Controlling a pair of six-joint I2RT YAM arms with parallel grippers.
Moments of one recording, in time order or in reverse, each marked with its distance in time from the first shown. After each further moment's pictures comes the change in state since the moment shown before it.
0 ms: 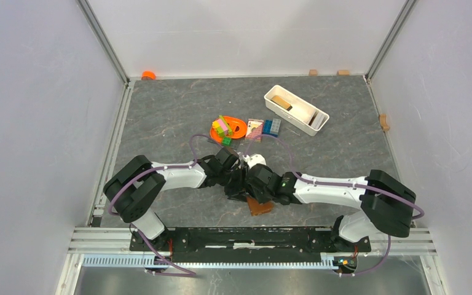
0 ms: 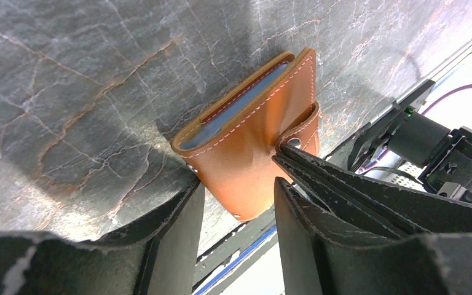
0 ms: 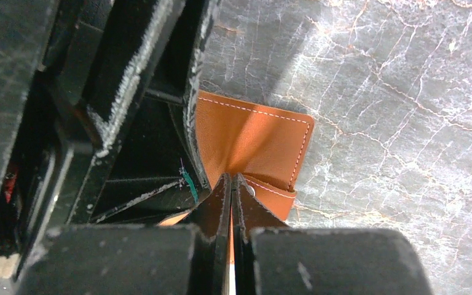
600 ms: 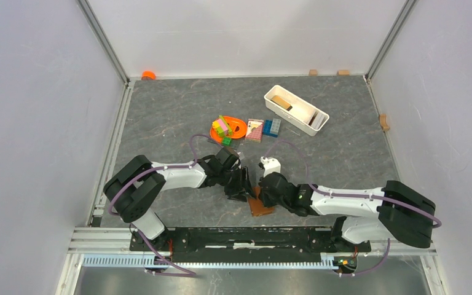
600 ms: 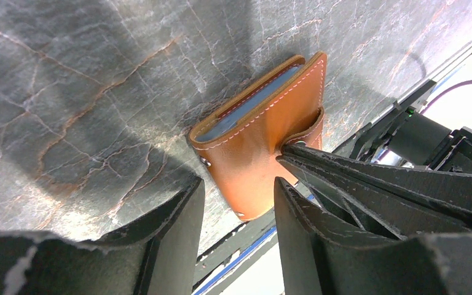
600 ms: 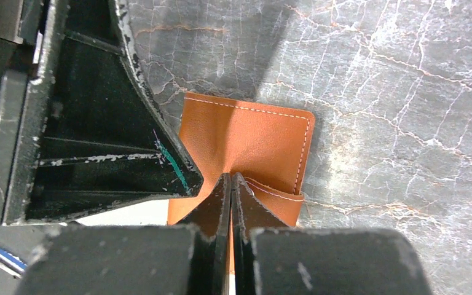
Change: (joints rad) left arm 0.000 0.000 0.003 -0.006 -0.002 0.001; right arm 0.008 -0.161 -0.240 0.242 0.048 0.154
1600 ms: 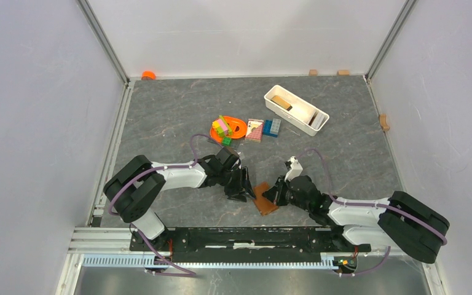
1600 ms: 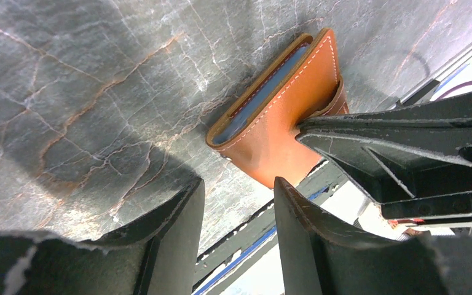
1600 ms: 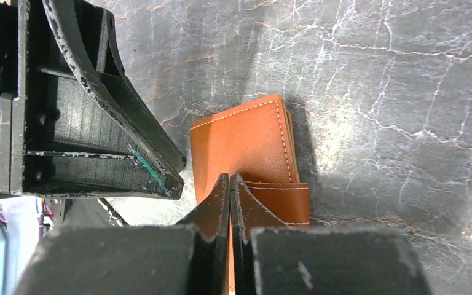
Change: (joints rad) left arm 0.000 0.000 0.005 -0.012 -0.005 0.006; right arm -0.212 -0.117 -0.402 0.592 -0.238 0.161
